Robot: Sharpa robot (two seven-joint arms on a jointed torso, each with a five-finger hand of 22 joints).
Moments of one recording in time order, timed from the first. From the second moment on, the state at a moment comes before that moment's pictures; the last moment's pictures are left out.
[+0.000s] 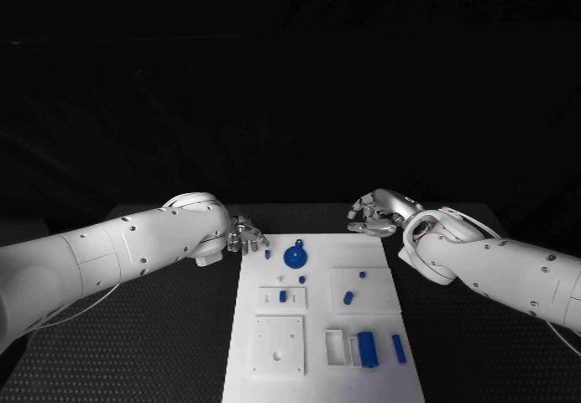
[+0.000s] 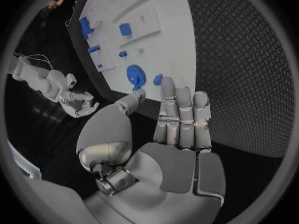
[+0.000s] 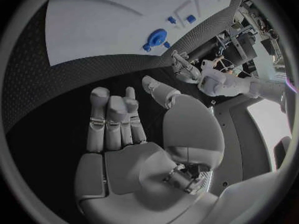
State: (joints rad) left arm 1.34 -0.56 -0.16 1.12 -1.05 0.08 -0.46; left_hand 0.77 -0.16 0.65 -0.02 0.06 1.00 0.09 0.29 0.67 1.29 -0.02 0.62 0.56 1.06 -0.11 1.17 0.64 0.07 0.80 -0.09 1.08 1.20; right arm 1.21 -0.71 -0.05 1.27 -1.27 -0.42 -0.06; right_hand 1.04 -0.25 0.73 -0.12 0.07 0.96 0.10 0.31 0.47 1.06 0.00 1.16 1.04 1.29 -0.11 1.19 1.04 0.22 1.18 -0.04 0.93 1.31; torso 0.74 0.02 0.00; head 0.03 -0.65
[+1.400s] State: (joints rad) left arm 1.32 -0.48 -0.16 0.99 -1.05 0.16 -0.43; left_hand 0.77 -0.14 0.64 -0.02 0.06 0.99 0.09 0.28 0.66 1.28 -0.02 0.62 0.55 1.05 -0.11 1.17 0.63 0.07 0.79 -0.09 1.08 1.20; right arm 1.21 -0.70 -0.05 1.27 -1.27 -0.42 -0.06; right_hand 1.04 -0.25 0.73 -0.12 0.07 0.96 0.10 0.31 0.47 1.06 0.00 1.16 1.04 1.29 -0.11 1.19 1.04 0.22 1.18 -0.04 0.93 1.31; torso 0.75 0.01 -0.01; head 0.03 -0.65
